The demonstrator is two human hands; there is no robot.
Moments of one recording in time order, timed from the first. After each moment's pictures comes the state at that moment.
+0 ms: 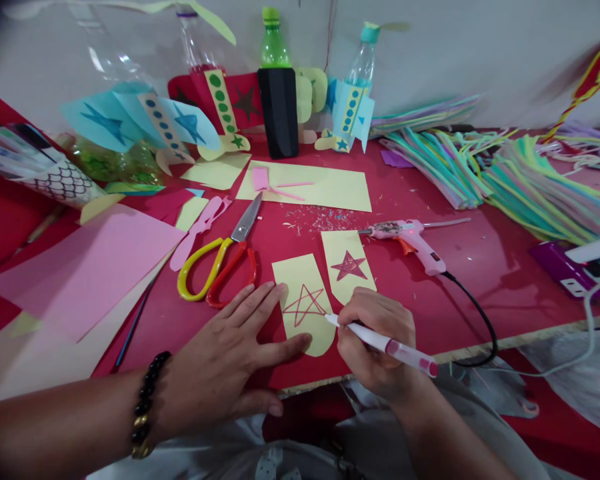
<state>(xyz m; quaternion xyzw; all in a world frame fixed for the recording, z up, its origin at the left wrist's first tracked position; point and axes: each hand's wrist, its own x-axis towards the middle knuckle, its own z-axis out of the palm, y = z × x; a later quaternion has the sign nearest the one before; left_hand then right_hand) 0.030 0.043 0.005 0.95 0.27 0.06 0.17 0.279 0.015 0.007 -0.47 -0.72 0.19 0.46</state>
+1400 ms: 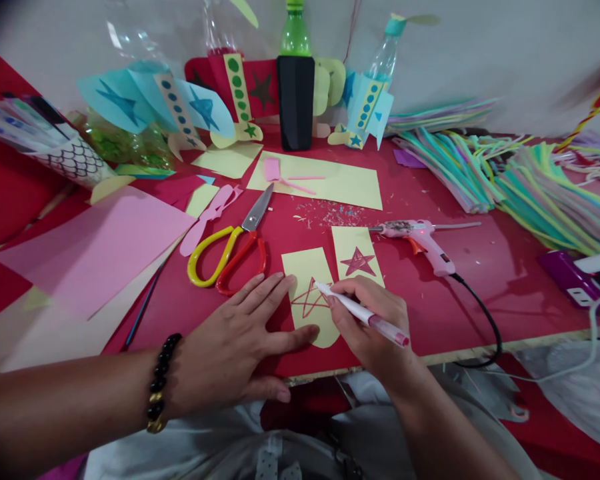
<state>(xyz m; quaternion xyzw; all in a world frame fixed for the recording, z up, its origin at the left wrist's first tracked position) 0.030 0.042 0.001 0.95 0.26 0.08 0.16 0.266 0.022 0.011 -0.56 -0.74 0.10 0.35</state>
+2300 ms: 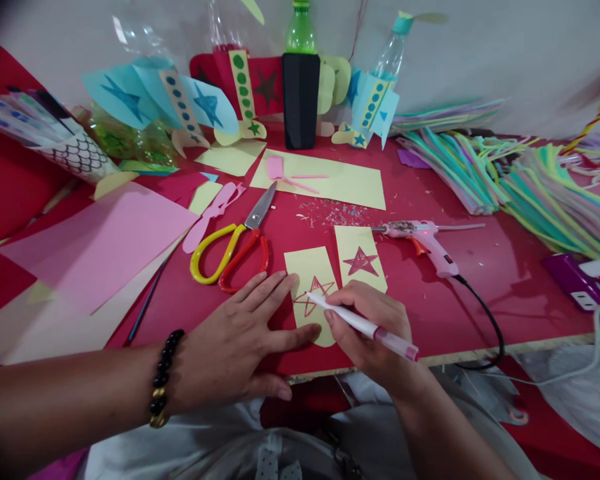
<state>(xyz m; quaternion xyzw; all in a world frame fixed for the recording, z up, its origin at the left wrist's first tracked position) 0.030 0.042 0.000 0.95 0.26 0.08 0.16 0.269 0.018 0.013 -0.51 -0.77 0.16 0.35</state>
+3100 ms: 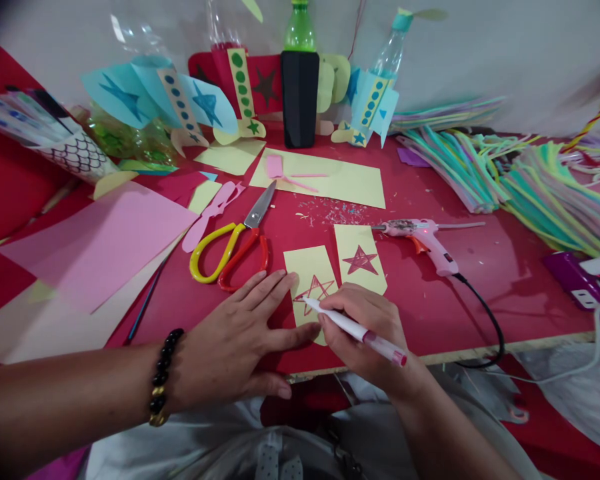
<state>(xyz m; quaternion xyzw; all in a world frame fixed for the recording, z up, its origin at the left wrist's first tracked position) 0.030 0.041 -0.001 0.95 0.26 0.09 0.15 0.266 0.019 0.010 -0.46 -0.80 0.18 0.35</state>
